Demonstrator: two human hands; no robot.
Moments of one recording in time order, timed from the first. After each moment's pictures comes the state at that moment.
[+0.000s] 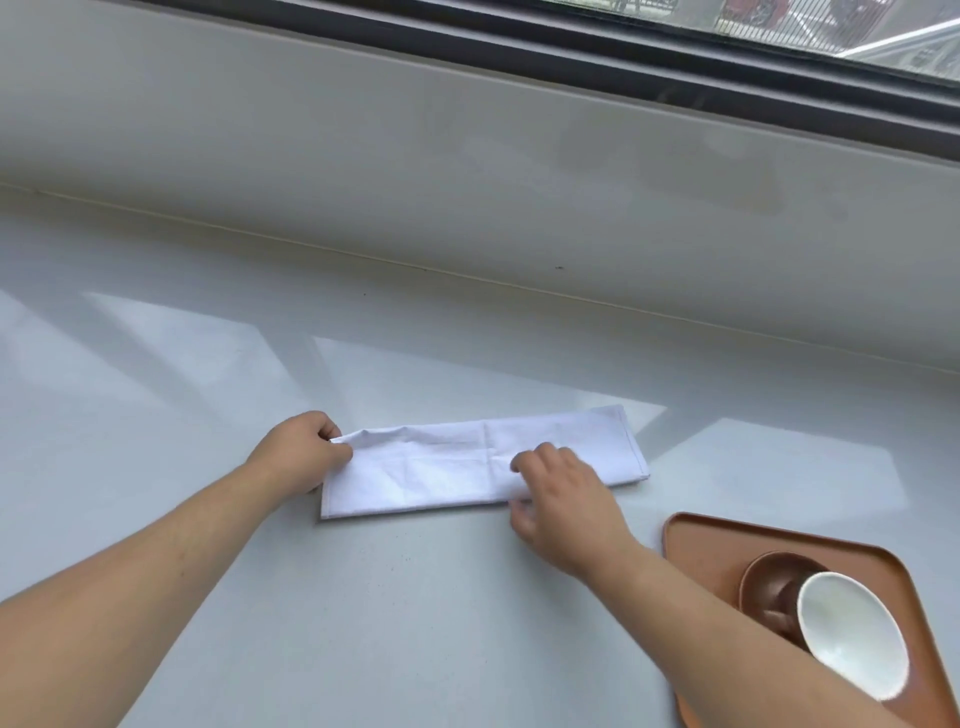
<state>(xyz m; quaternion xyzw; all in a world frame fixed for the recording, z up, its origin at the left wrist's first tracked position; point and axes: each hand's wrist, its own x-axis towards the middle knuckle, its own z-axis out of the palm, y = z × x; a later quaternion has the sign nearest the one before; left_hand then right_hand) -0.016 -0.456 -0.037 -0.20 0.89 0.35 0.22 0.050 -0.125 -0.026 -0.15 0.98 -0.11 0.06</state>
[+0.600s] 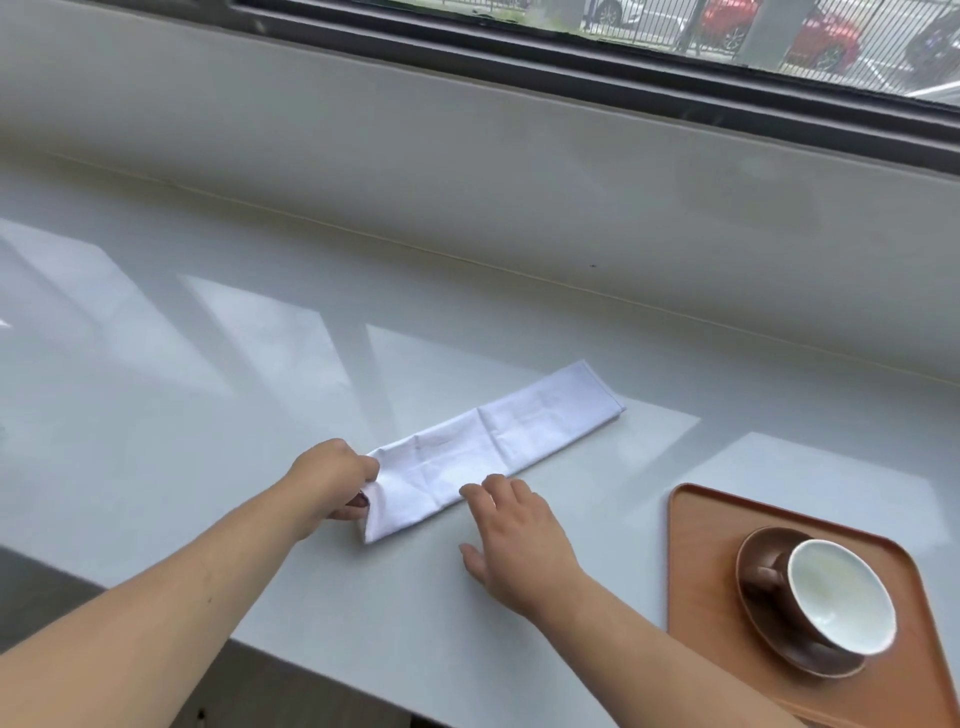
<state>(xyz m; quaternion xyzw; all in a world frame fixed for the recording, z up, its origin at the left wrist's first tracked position) 0.109 -0.439 -0.001 -0.35 0.78 0.46 0.23 0.152 -0.185 -0.029 -0.26 0.96 -0.10 0.09</state>
